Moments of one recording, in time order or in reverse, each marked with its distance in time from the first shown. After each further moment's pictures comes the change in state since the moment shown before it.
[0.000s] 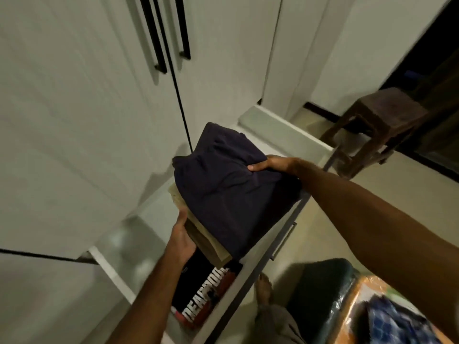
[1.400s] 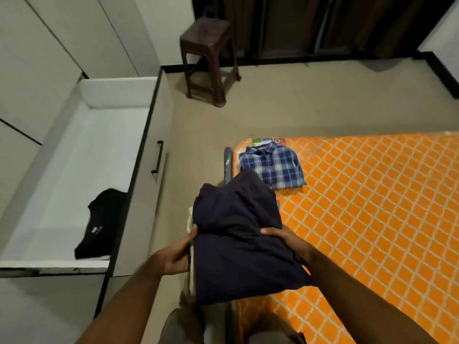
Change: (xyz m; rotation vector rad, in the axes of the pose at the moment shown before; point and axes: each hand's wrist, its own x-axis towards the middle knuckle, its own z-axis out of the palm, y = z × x) left_hand -0.283 -0.331 -0.027 0.845 -0.403 -0.930; right_hand -0.389 0.593 0.334 1.170 0.482 -0.114
